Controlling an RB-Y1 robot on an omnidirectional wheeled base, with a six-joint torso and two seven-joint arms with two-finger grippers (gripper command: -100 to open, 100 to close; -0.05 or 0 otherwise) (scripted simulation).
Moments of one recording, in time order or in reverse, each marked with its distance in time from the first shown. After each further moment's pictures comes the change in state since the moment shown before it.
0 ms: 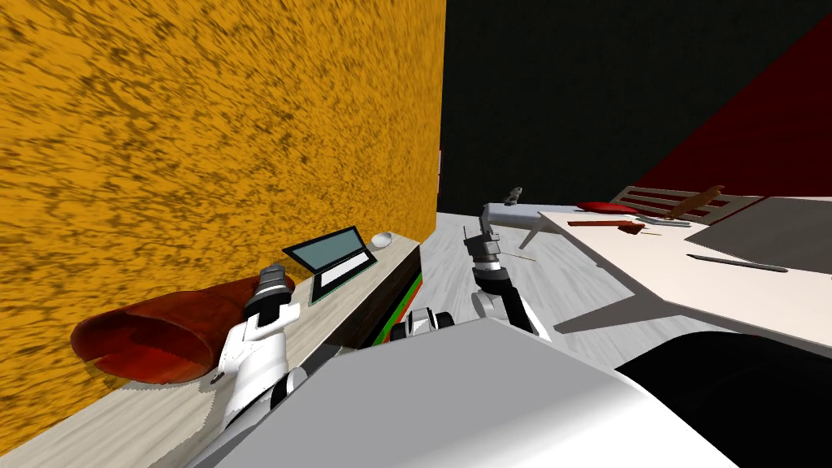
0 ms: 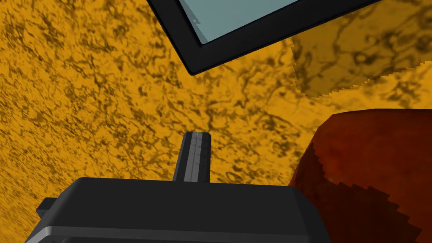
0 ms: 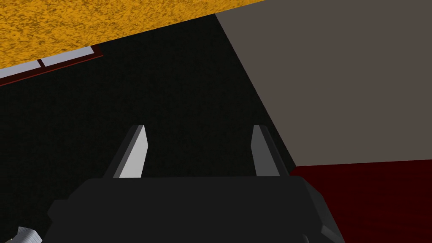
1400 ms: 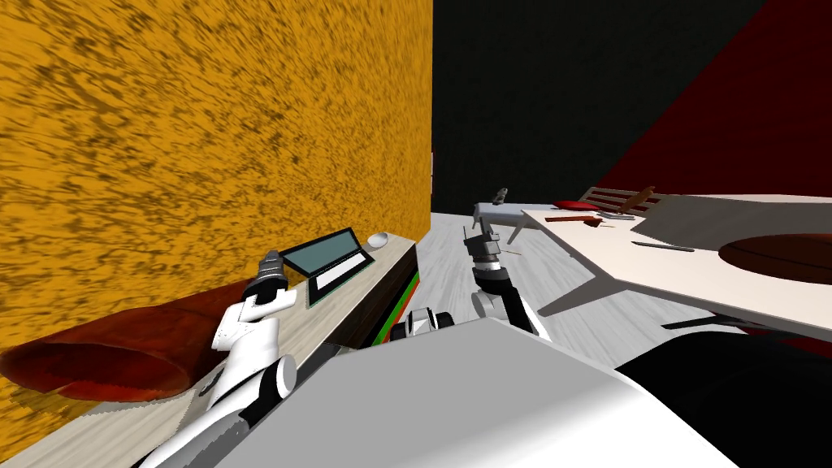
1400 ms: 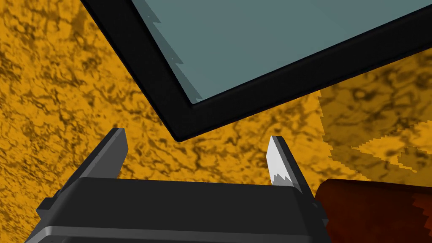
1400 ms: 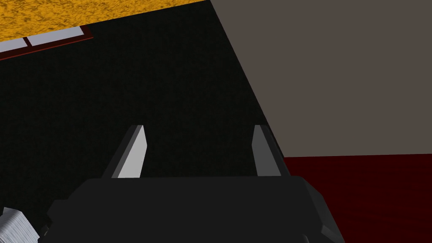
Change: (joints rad) left arm -0.088 0.142 -0.099 0.068 0.015 0.261 0.056; right arm 0.000 0.000 0.000 0.000 0.000 0.000 0.000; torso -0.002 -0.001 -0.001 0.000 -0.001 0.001
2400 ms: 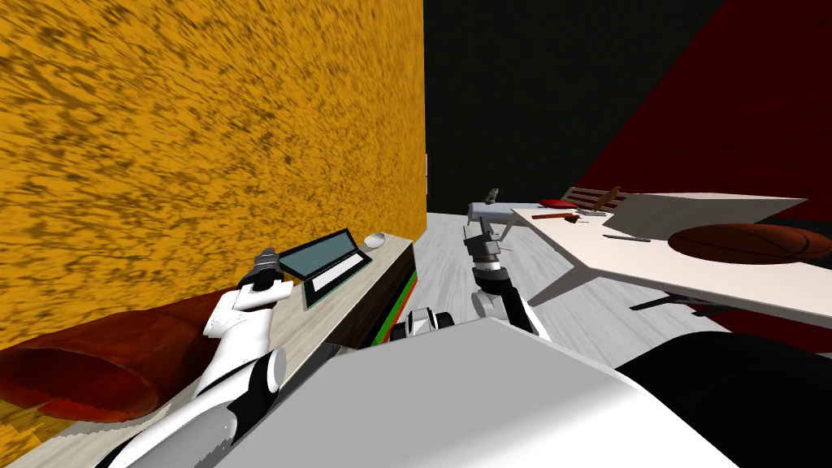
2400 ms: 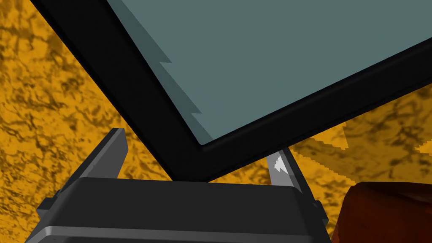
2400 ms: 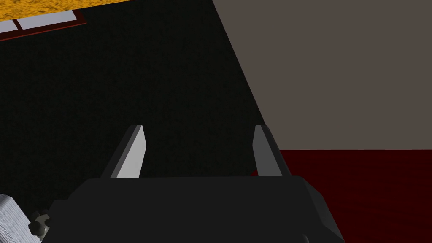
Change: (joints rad) left arm -0.057 0.102 -0.079 0.040 0.016 0.201 0.043; right arm 0.000 0.000 0.000 0.000 0.000 0.000 0.000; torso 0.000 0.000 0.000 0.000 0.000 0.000
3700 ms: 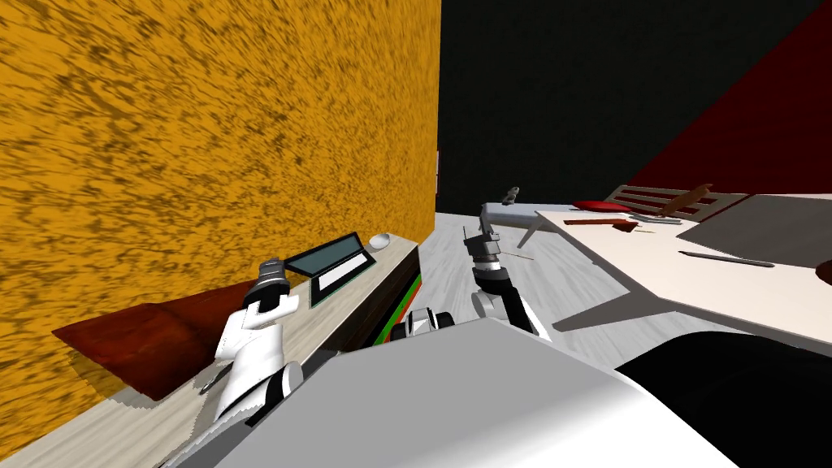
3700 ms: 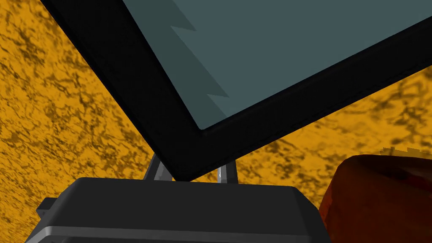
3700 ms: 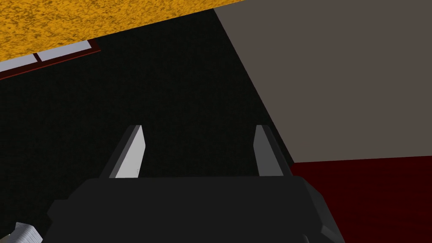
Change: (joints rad) left arm 0.105 -0.175 0.121 -0.112 -0.076 -0.281 0.003; right arm 0.000 0.000 0.000 0.000 0.000 0.000 0.000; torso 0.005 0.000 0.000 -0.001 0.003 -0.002
